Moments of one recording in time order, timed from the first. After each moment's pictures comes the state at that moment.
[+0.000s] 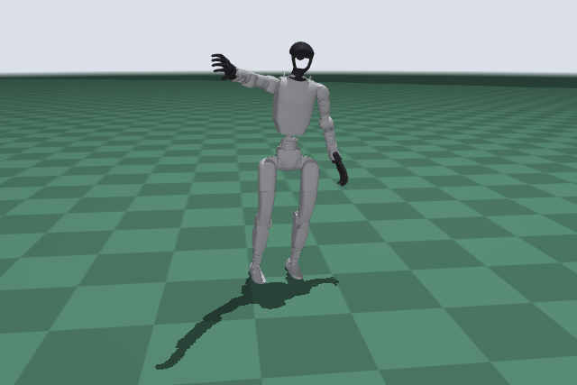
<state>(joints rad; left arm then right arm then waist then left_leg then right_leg) 0.17 0.37 -0.12 1.25 -0.25 -0.16 0.20 -1.48 -1.23 1.40 1.28 -0.97 0.12 -0.24 0.17 -0.10 0.07 0.07 -0.05 0.19 0.18 -0.26 -0.17 -0.02 -0.03 0.19 0.22 -0.11 0.25</state>
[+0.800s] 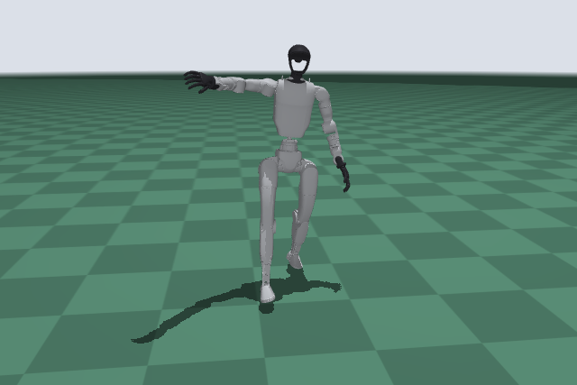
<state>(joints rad) 0.03 0.37 -0.14 1.23 -0.04 -0.14 0.17 -1.16 -1.35 1.14 1.12 -0.77 0.09 -0.15 -0.13 -0.03 0.11 0.29 0.06 0.05 0.18 -0.40 -0.21 -0.35 -0.07 -0.19 -0.04 0.23 0.26</state>
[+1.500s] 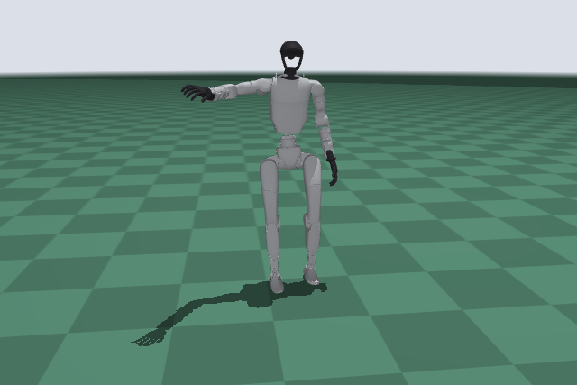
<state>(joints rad) 0.17 0.27 -0.15 1.05 -0.06 -0.08 0.09 -0.51 -1.42 0.38 0.74 -0.62 0.14 -0.26 0.08 -0.08 0.18 -0.16 -0.04 0.07 0.45 -0.26 -0.13 -0.03 -0.02 -0.06 0.06 0.08 0.26</state>
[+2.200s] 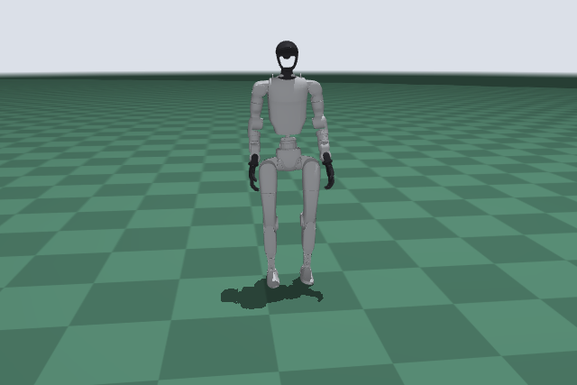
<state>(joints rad) 0.04 0.17 -0.22 1.12 -0.32 -0.01 0.14 0.17 -0.16 0.24 0.99 0.25 -0.01 -0.15 0.04 -0.02 0.09 0.10 -0.06 0.01 0.11 -0.20 -0.15 0.06 -0.02 -0.05 0.15 -0.11 0.22</state>
